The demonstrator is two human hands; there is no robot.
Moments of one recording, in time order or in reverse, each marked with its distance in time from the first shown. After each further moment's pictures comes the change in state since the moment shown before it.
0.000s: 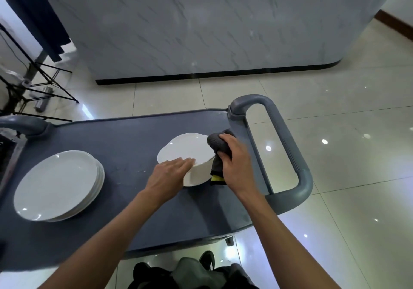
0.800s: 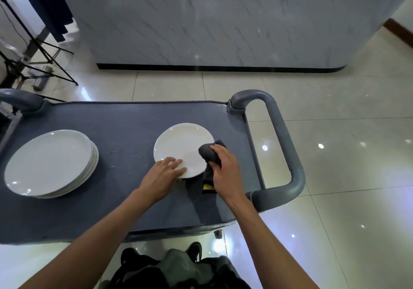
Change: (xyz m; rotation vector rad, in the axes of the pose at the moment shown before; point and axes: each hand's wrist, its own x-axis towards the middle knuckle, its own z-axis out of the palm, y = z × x) left_hand -0.028 -0.006 0.056 -0.078 -0.184 -0.057; right_hand -0.035 0.020 0.017 -0.025 -0.159 0.071
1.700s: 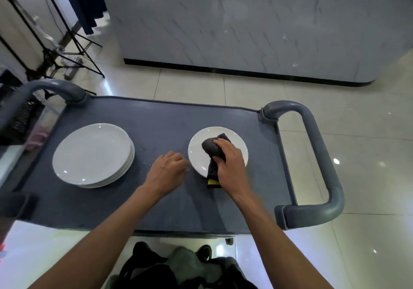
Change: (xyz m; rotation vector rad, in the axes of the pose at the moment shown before) left_hand -0.038 -0.053 -0.033 -0.151 0.328 -0.173; right_hand 0.028 -0.070 0.053 -0.037 -0.054 -0.137
